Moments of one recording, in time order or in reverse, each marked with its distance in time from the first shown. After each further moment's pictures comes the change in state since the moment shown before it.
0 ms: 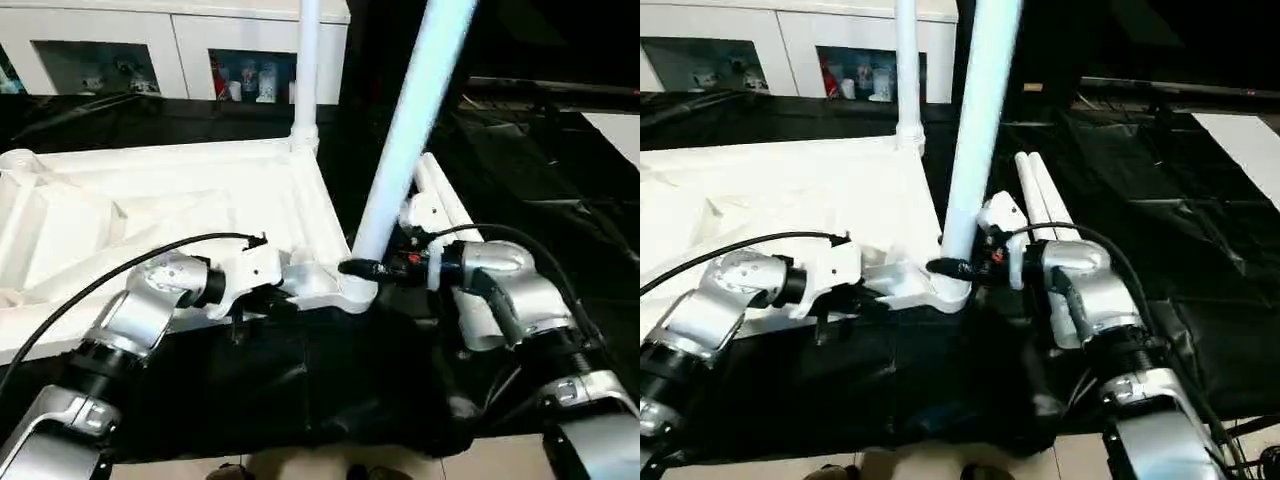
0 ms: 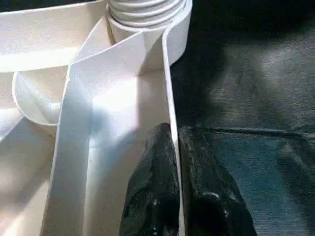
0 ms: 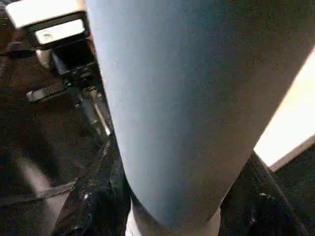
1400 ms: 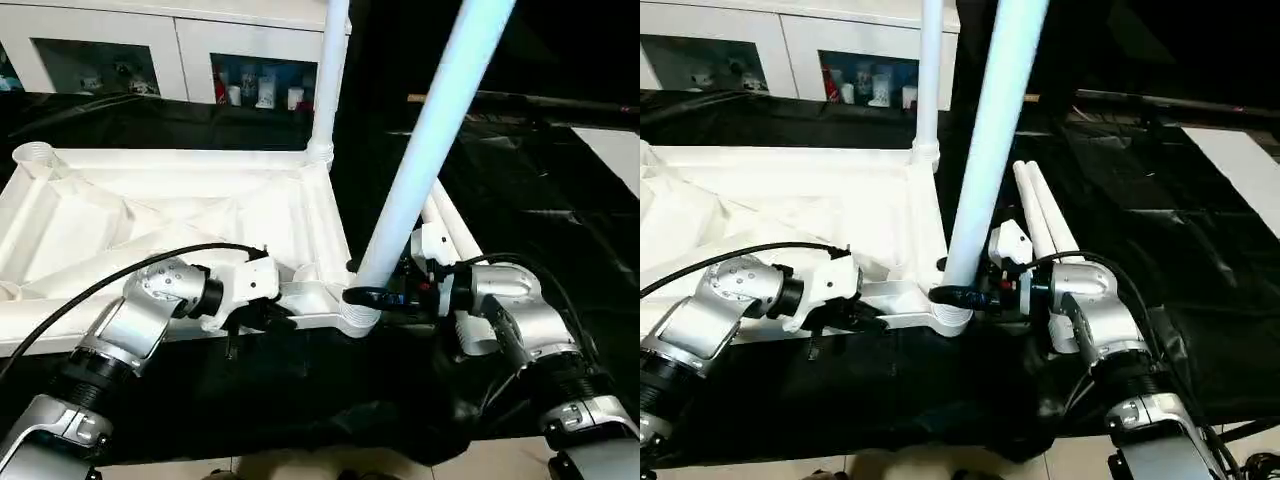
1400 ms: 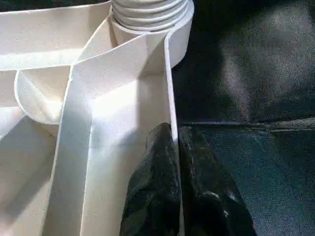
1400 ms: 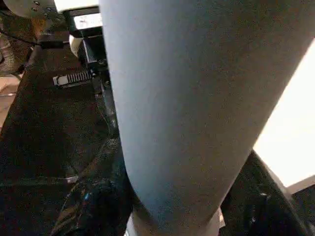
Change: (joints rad) left arm 0.025 0.032 -0.027 -0.033 -0.010 0.002 -0.040; right arm 0.097 0.008 -0.004 0.004 0.014 -0.160 0.065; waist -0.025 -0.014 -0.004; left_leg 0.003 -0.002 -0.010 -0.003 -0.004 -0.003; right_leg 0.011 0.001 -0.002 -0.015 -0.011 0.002
